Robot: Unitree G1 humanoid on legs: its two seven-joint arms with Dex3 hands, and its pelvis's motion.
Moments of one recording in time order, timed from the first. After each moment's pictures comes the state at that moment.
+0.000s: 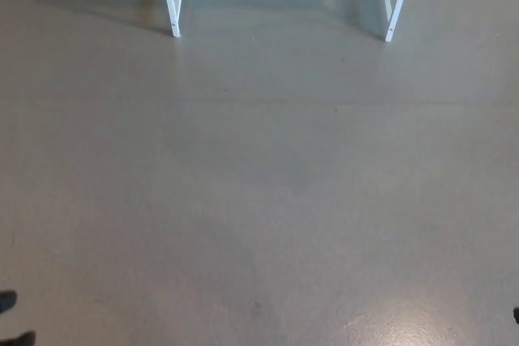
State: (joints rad) left_arm -0.08 0.47 0.27 1.10 0.01 -0.22 -0.23; right_arm 0.08 -0.33 -0.22 0.83 -0.01 -0.17 0.11
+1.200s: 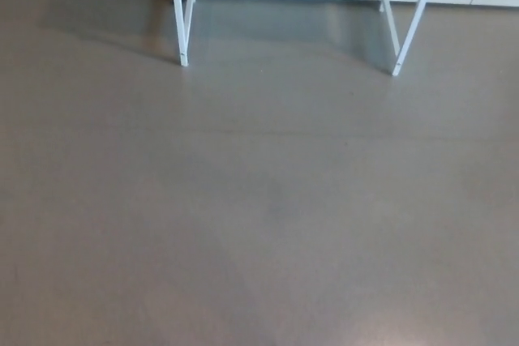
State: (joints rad) left_arm 0.06 0.49 0.23 1.07 -0.02 -0.26 -0.25; right_arm 0.13 -0.34 -0.19 0.94 0.02 -0.27 0.16
